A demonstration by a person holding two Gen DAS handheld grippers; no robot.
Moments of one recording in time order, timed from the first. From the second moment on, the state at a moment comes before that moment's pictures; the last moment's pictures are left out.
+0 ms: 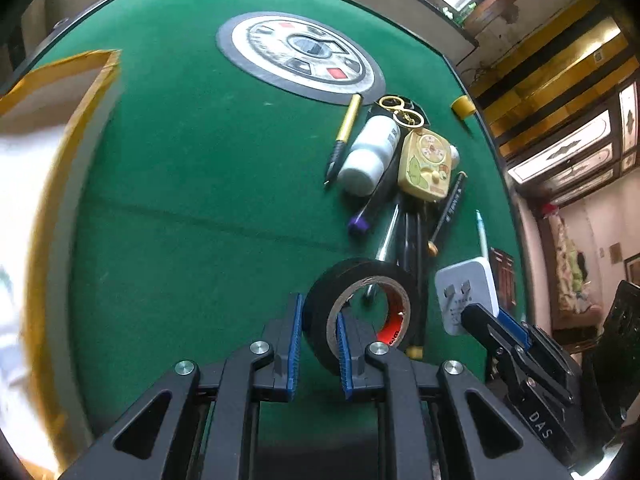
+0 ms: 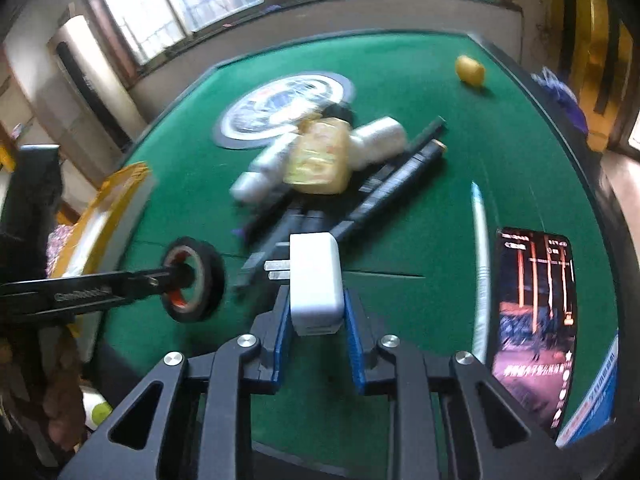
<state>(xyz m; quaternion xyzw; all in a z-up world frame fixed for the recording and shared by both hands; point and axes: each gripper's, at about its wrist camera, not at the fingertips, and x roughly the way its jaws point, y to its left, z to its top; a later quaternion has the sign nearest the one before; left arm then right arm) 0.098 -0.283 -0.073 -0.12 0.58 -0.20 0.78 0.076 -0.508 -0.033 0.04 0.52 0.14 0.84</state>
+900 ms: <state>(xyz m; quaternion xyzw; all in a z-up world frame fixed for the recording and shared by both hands) 0.166 -0.020 -0.072 -0.20 0.56 -0.03 0.81 0.111 -0.192 -0.062 -0.06 0.57 0.34 0.75</state>
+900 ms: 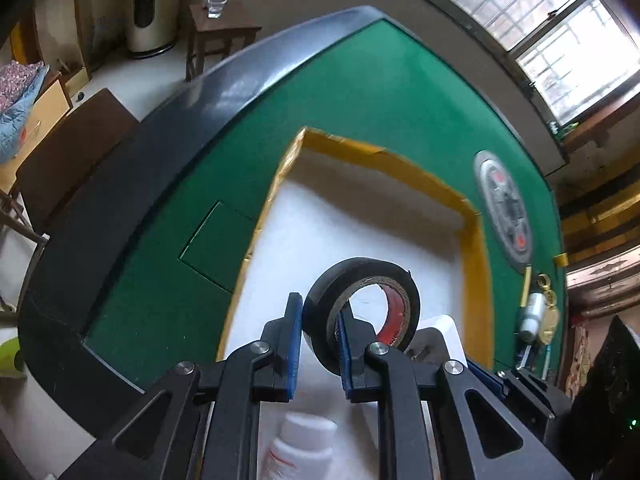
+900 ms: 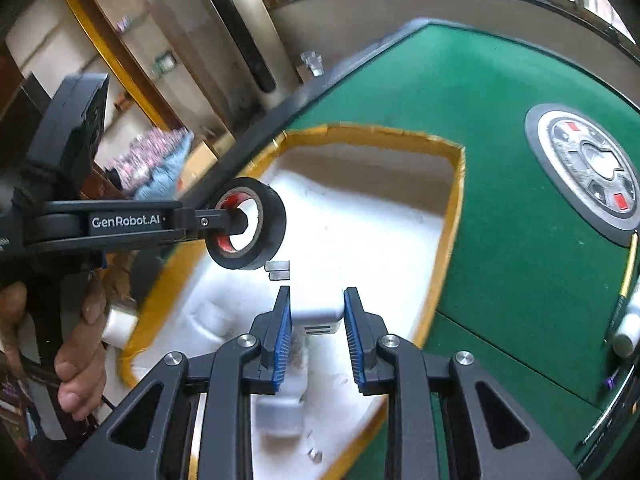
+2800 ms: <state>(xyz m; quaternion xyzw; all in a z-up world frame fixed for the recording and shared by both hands) 0.049 -0.267 -0.032 -0.04 0.50 -0.22 0.83 0.057 -0.498 -0.032 0.12 0.53 0.20 0.82</state>
